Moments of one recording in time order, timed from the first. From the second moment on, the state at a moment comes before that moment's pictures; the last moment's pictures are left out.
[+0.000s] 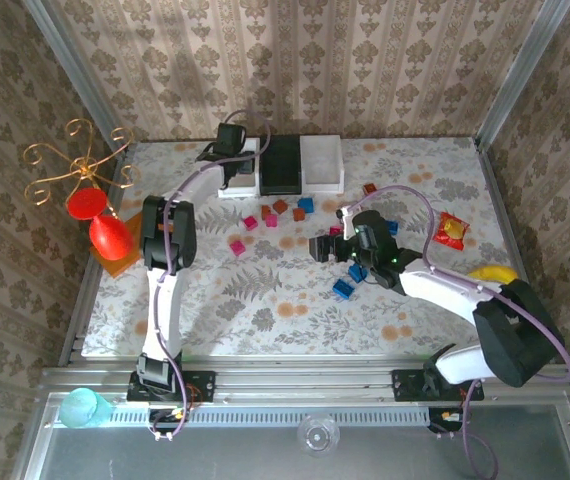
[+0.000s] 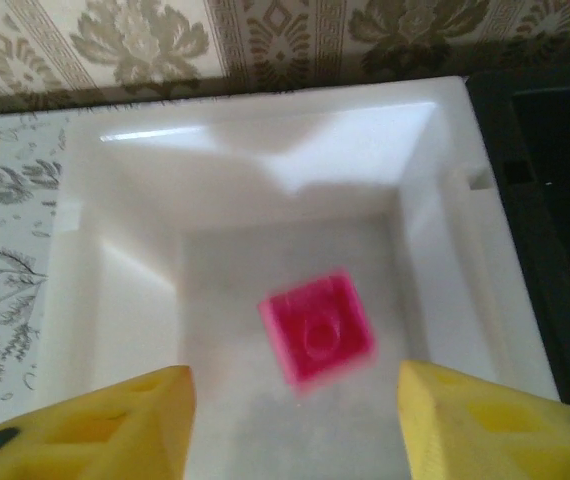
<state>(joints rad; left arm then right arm) -0.32 2.32 1.93 -0.34 -0.14 -0.11 0.53 1.38 0.70 0.11 -0.05 0.32</state>
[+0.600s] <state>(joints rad) -0.41 1.57 0.90 -0.27 0.00 -0.17 0.54 1.36 0.57 0.26 -0.09 0.21</state>
